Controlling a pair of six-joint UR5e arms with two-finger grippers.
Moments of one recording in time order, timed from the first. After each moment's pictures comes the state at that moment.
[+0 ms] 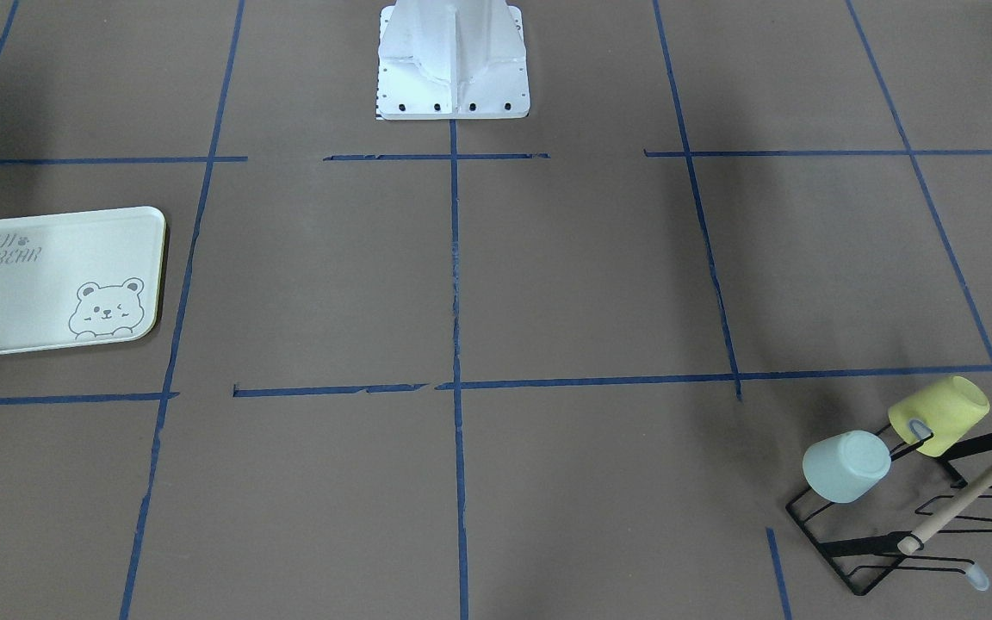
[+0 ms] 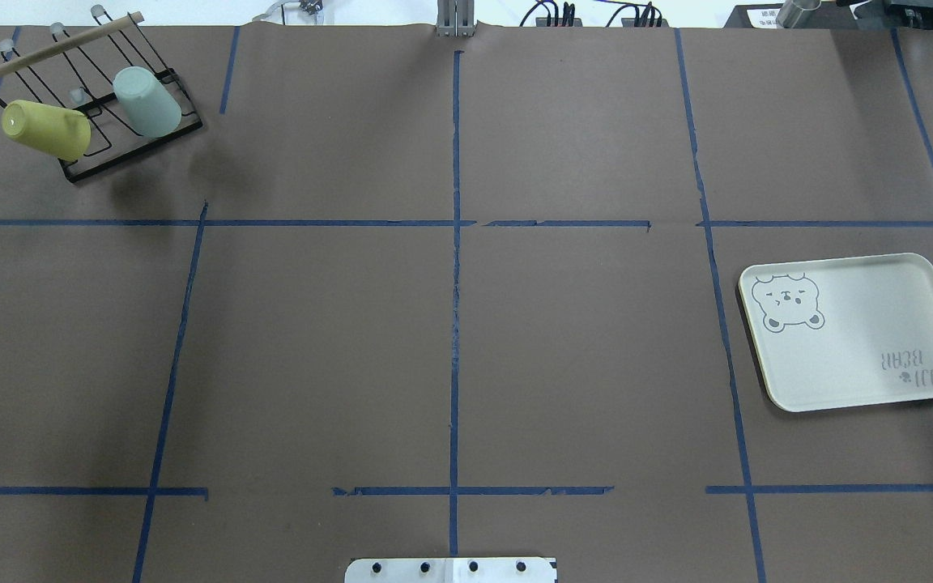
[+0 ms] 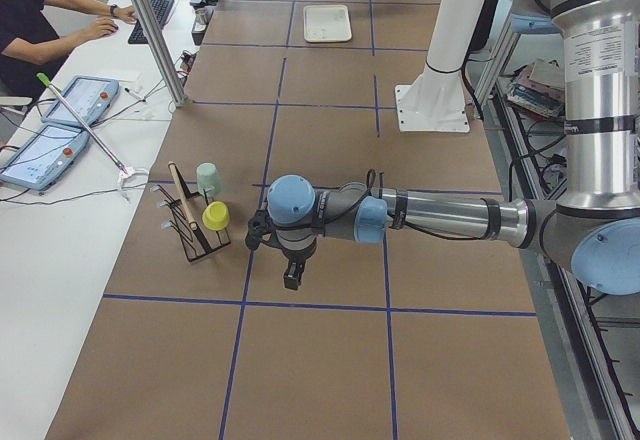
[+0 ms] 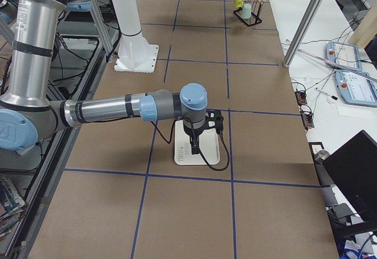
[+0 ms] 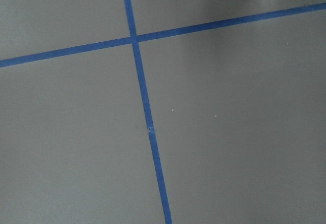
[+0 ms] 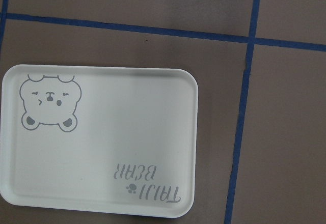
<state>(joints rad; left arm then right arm) -1.48 -1.43 -1.81 -1.60 -2.44 0.03 1.47 -1.79 1.96 -1.59 2.39 0.06</state>
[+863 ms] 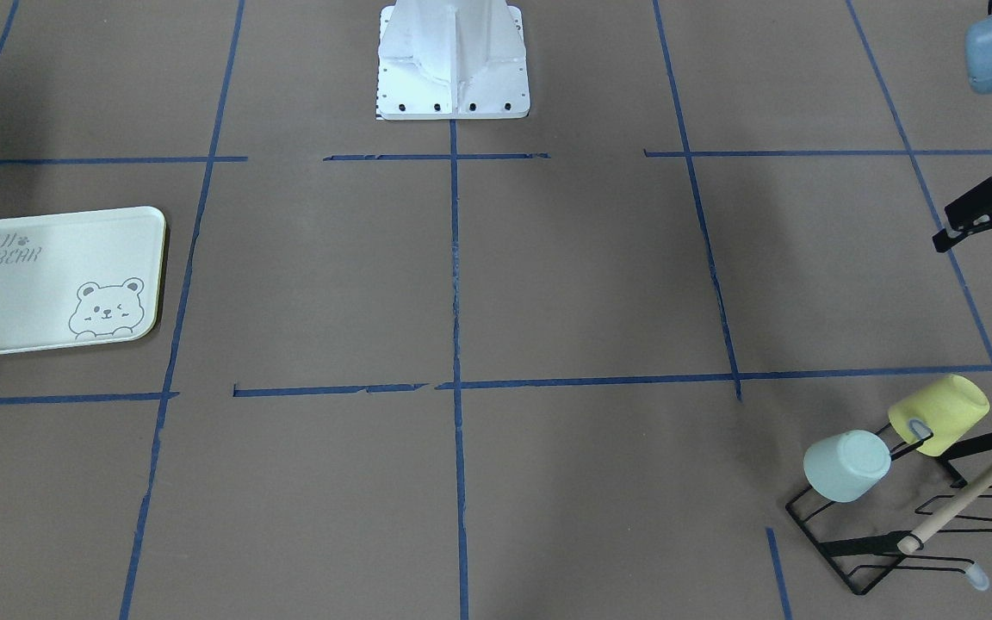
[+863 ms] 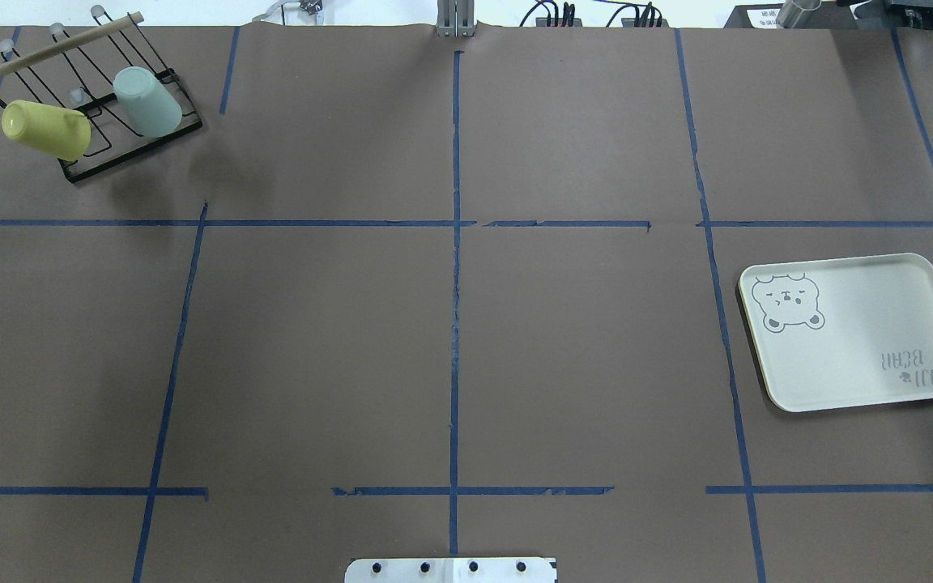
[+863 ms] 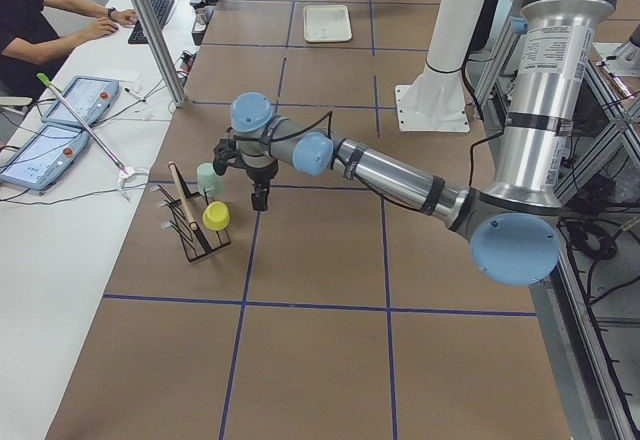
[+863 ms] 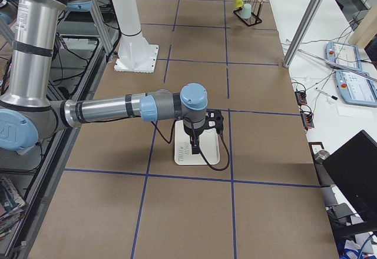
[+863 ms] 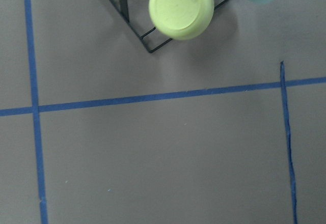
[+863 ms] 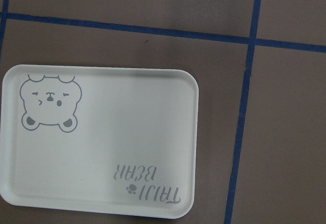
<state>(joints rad) -1.29 -1.76 -1.79 -1.59 -2.38 -0.47 1.47 -1.79 1.95 -1.59 2.39 0.06</state>
